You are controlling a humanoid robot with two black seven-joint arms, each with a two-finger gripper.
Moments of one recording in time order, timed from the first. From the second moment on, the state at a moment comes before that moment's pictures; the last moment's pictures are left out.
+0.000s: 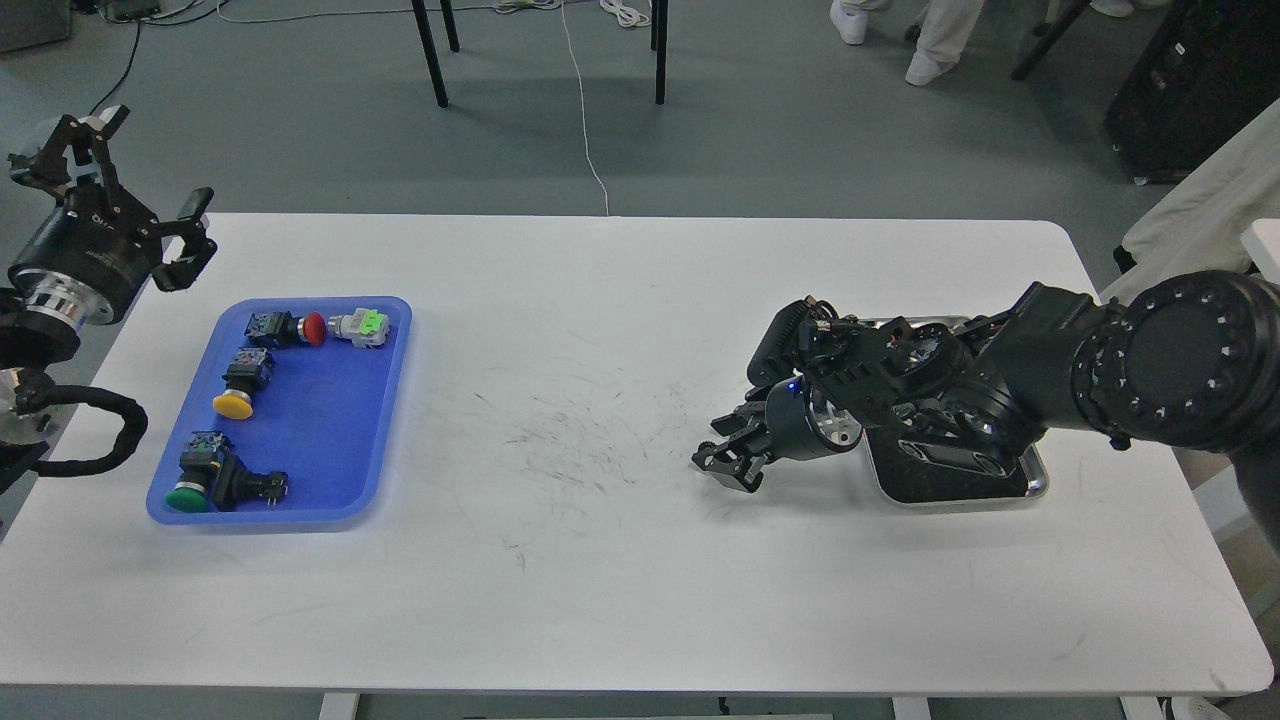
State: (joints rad) left arm -0.76 0.69 -0.39 -0.73 -0.21 -0.40 -0.49; right arm 1.40 0.00 -1.06 0.83 -1.01 -0.15 0.49
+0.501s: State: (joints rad) left arm -0.76 0.69 -0.41 -0.73 -0.21 -0.40 -0.49; right arm 1.38 0.00 -1.06 0.80 -1.01 -0.15 0.49
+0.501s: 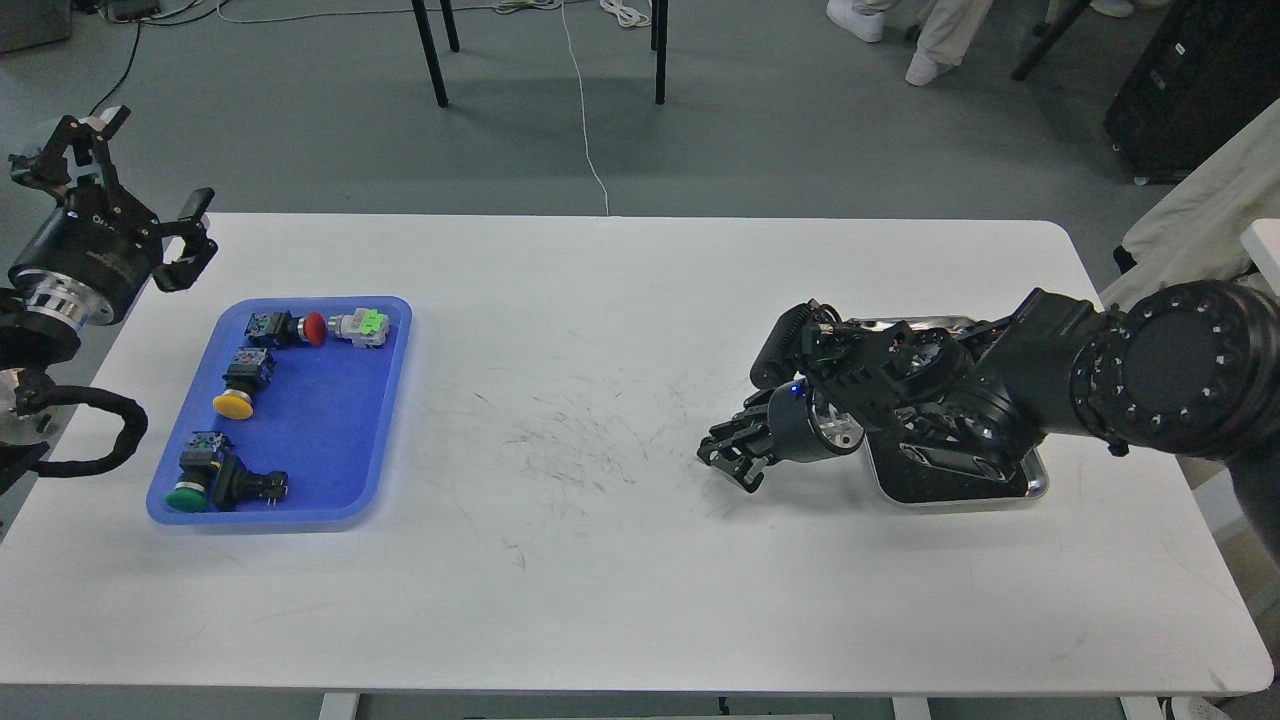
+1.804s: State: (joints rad) left arm -0.75 0.68 -0.41 -0.73 -0.21 -0.39 -0.49; right arm 1.57 -0.35 -1.08 0.96 -1.05 -0.11 0.49
